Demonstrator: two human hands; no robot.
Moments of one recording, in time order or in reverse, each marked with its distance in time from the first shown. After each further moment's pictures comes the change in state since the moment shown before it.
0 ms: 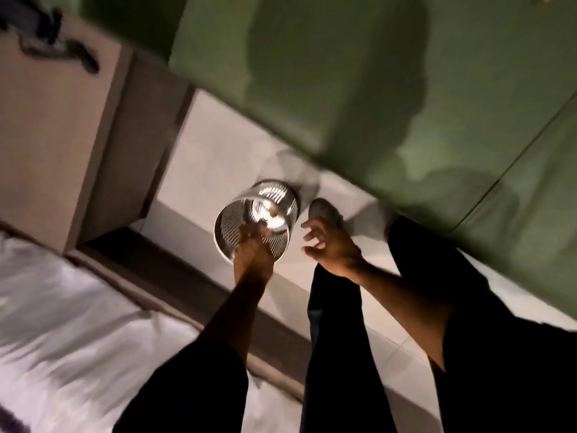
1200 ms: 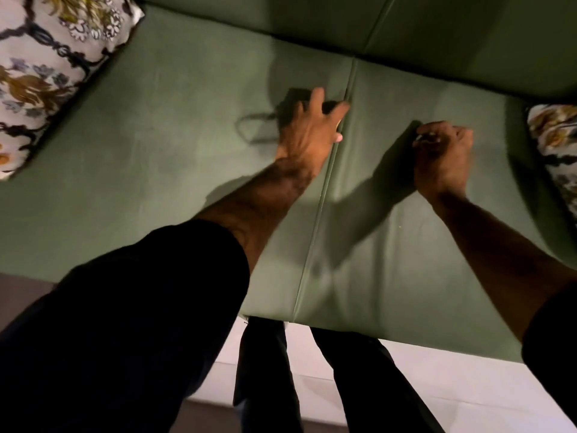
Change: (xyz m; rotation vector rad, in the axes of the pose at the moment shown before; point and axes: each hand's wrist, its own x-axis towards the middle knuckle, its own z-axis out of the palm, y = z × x) left_hand 0.084 0.573 0.015 0.388 0.119 0.949; right_hand -0.017 0.071 -0.525 -0.205 1.085 0.166
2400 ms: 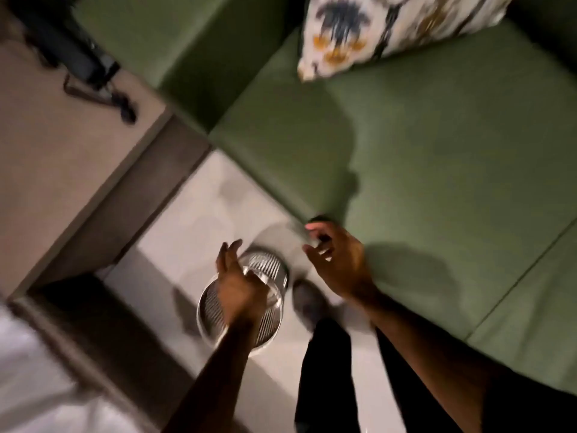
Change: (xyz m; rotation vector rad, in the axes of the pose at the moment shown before) left_hand -0.460 -0.294 0.093 -0.747 0.538 -1.135; right_hand -0.380 -0.235 0.251 0.223 -0.759 -0.601
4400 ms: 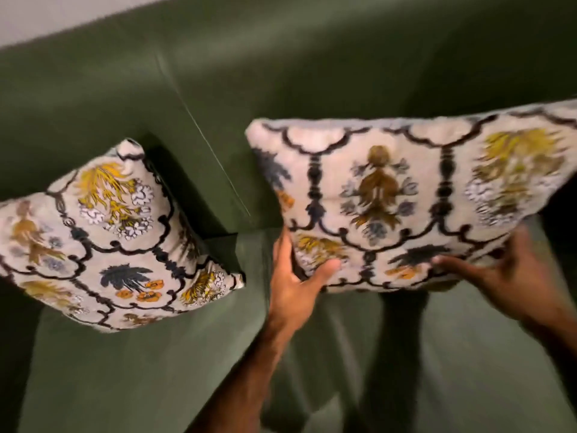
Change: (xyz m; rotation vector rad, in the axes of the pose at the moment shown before) left_hand -0.259 0.455 0.365 -0.188 -0.810 0.799; right_hand -0.249 0.258 -0.575 0.366 1.036 0.428
